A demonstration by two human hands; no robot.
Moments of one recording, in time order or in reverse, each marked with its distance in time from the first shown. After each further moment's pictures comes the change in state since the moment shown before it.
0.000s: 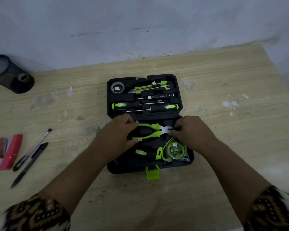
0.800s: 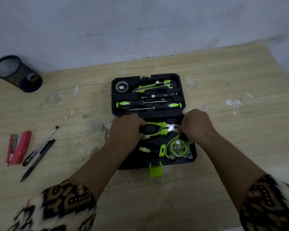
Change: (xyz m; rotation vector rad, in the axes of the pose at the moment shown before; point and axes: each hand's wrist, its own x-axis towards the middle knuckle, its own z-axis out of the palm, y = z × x) left_hand 0.020 0.022 -0.001 0.077 -0.127 -0.276; right_hand 0.011 -0.007 -0.005 0.277 -0.043 0.336
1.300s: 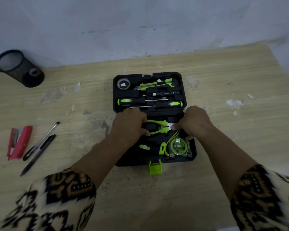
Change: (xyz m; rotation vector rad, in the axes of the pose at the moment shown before) left_hand 0.003 0.005 -0.008 -0.056 -0.009 0.014; right_hand -0.002 -0.012 -0.006 0.053 -0.063 0.053
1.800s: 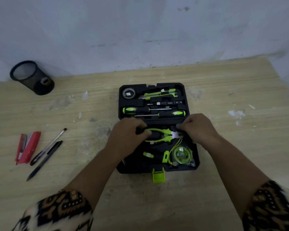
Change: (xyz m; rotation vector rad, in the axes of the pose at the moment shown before) left_hand -0.020 -0.016 0.001 -0.280 0.236 0.019; right_hand 0.004 0.005 -0.002 0.069 0.095 -0.124
